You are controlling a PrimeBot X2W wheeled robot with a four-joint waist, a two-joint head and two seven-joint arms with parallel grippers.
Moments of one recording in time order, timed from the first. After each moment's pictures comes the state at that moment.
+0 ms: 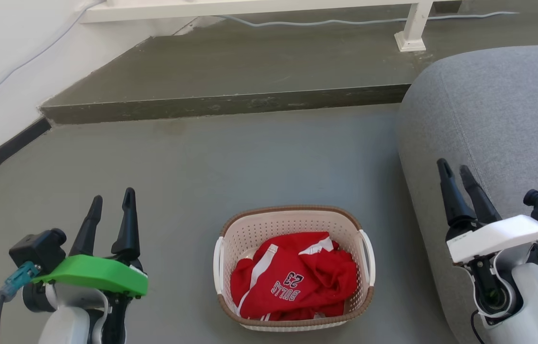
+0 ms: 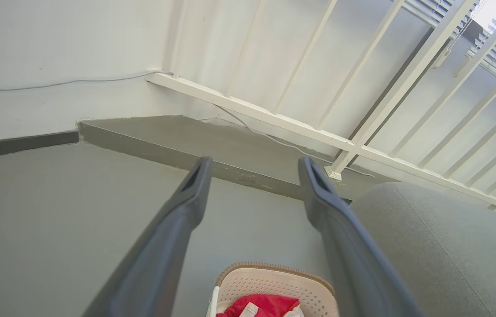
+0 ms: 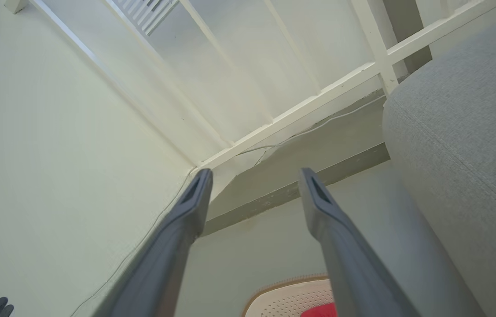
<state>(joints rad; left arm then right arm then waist) -0.11 0.05 -0.10 0.18 -0.60 -0.09 -0.15 -0.12 -0.16 0.16 0.23 0.79 0.12 -0.15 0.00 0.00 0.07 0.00</state>
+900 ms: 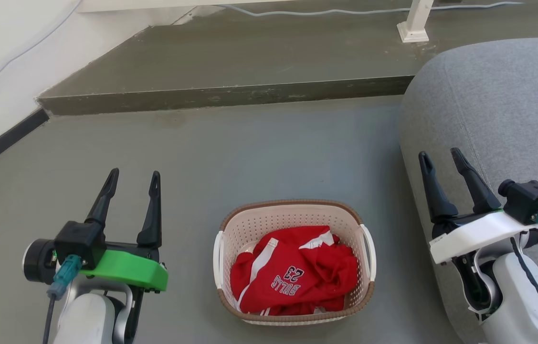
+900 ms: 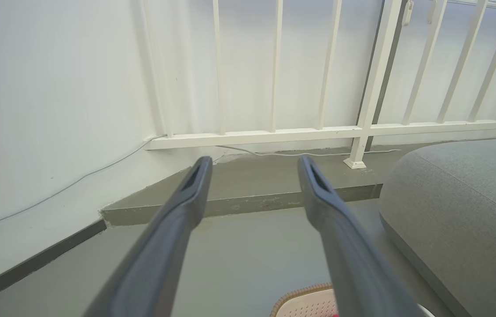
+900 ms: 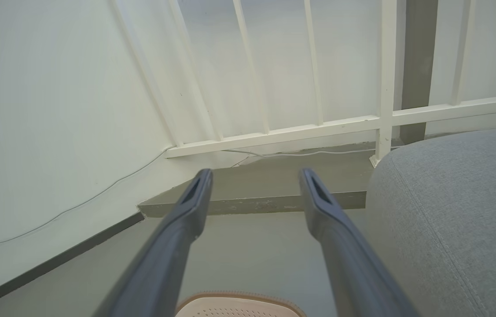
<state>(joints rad) -0.15 0.05 -0.16 0.14 -0.23 -0.08 -0.24 -0.16 -0.16 0.20 0.24 0.42 0.11 -0.24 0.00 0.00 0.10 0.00</state>
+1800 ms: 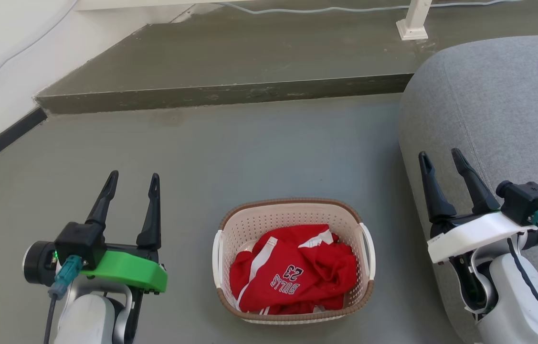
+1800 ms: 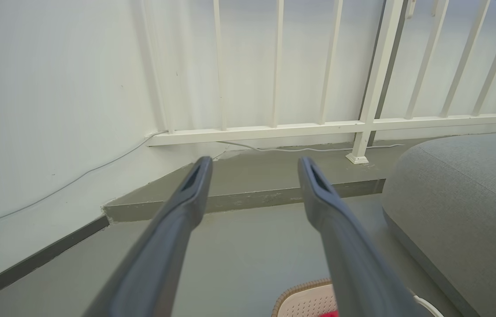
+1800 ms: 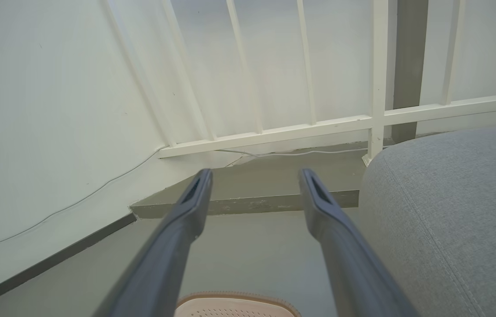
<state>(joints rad) -0.15 0.04 -0.16 0.15 -0.20 -0.08 -0.25 -0.16 -0.13 0.17 0.25 0.35 0.11 -0.25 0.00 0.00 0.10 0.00</state>
